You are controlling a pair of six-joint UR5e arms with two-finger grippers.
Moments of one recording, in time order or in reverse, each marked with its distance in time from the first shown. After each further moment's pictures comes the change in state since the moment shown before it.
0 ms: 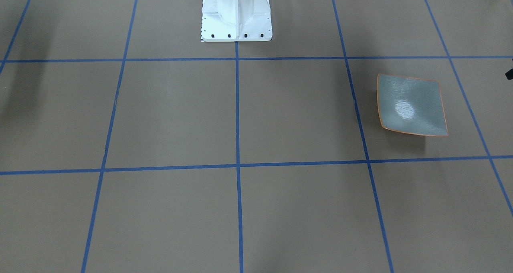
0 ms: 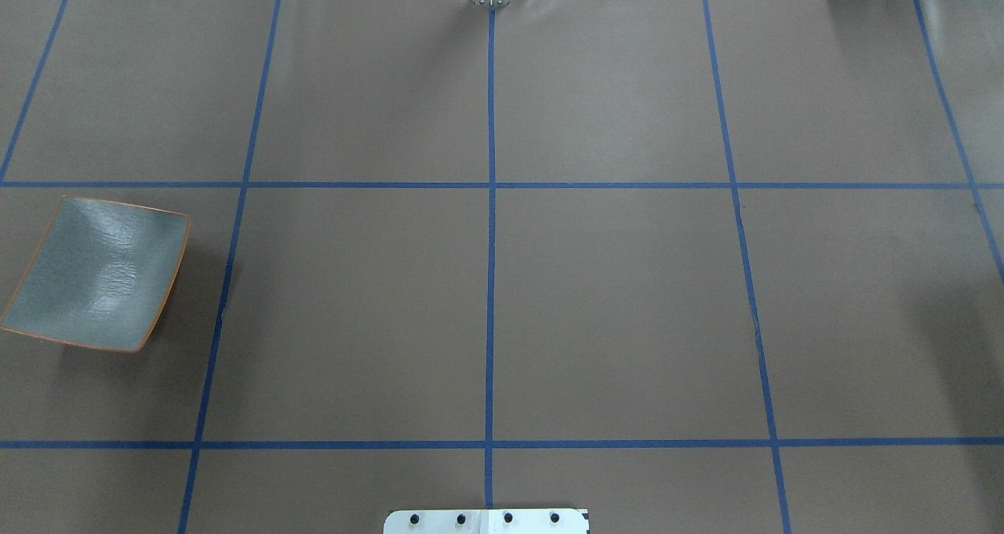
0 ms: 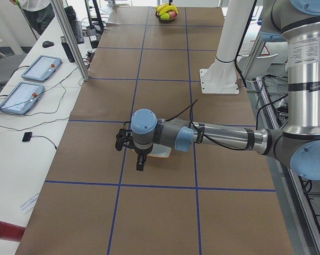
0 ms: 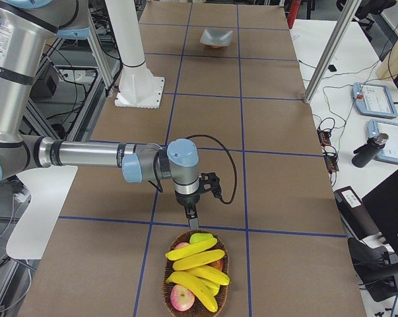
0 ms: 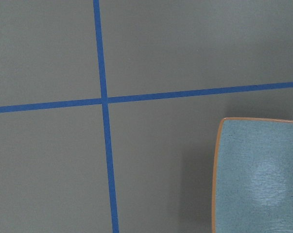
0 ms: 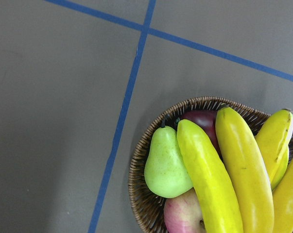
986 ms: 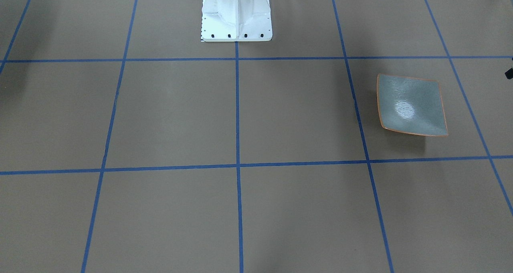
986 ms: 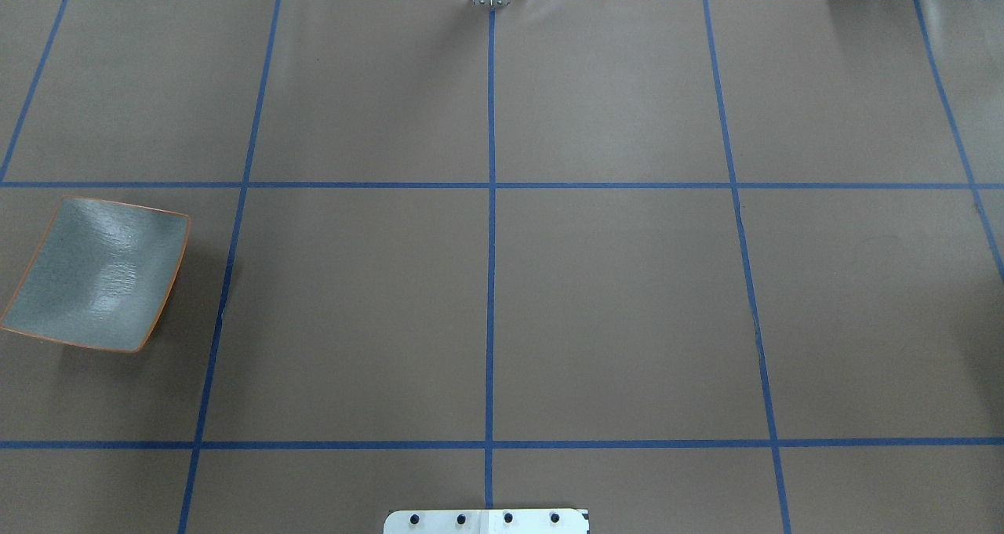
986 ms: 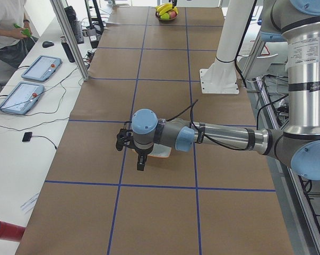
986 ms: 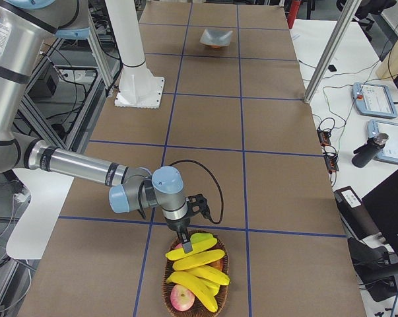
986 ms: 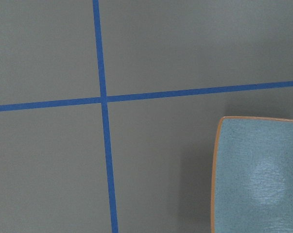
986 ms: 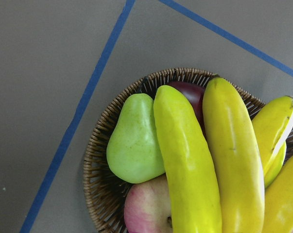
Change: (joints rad) left arm 0.000 0.004 -0.005 0.000 -0.002 -0.001; right arm -0.019 -0.046 -0.161 0.271 -0.076 -0.045
